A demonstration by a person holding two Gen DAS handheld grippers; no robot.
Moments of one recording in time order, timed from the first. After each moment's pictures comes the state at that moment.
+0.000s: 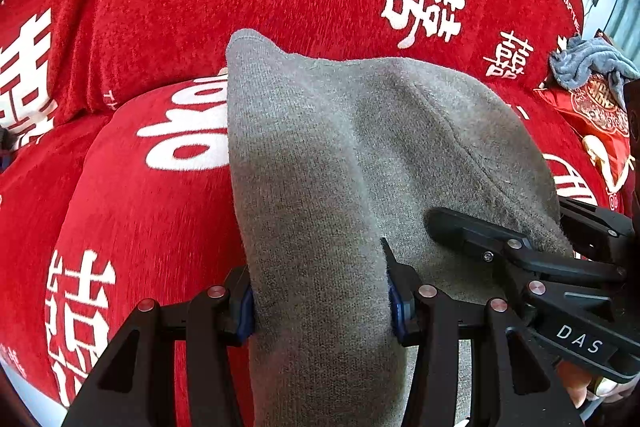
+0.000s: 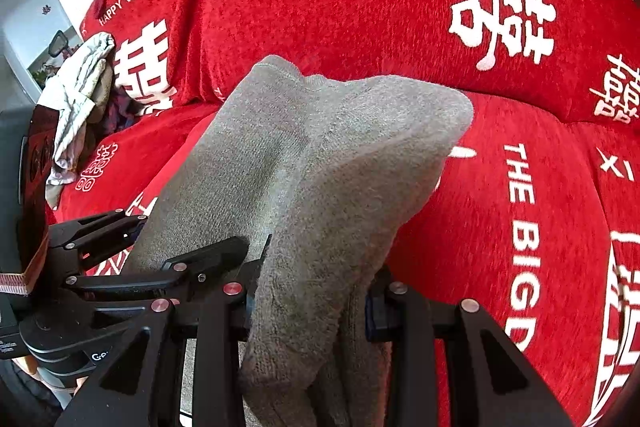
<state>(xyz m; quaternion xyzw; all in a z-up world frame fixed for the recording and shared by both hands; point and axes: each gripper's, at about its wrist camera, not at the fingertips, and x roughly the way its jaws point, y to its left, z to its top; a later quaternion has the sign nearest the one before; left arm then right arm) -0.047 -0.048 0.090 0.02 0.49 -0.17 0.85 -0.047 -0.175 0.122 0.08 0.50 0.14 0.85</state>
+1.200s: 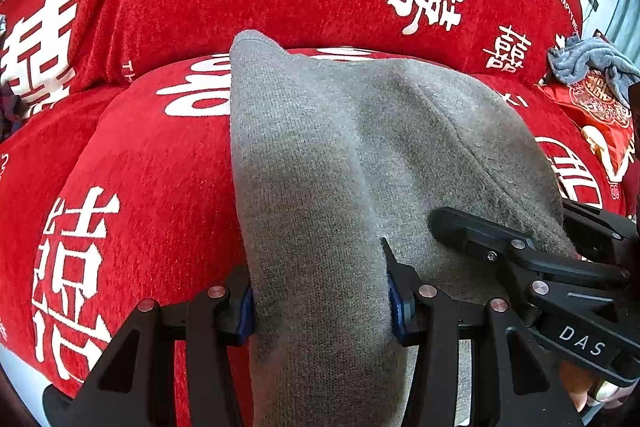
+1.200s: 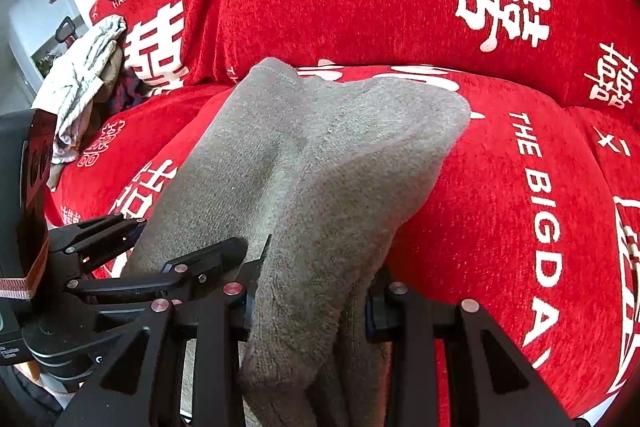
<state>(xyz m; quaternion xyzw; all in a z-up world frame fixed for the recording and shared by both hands) -0.101 -0.026 0.064 0.01 0.48 -0.16 0.86 -0.098 -0.152 0.107 0.07 0.49 0.14 0.86</state>
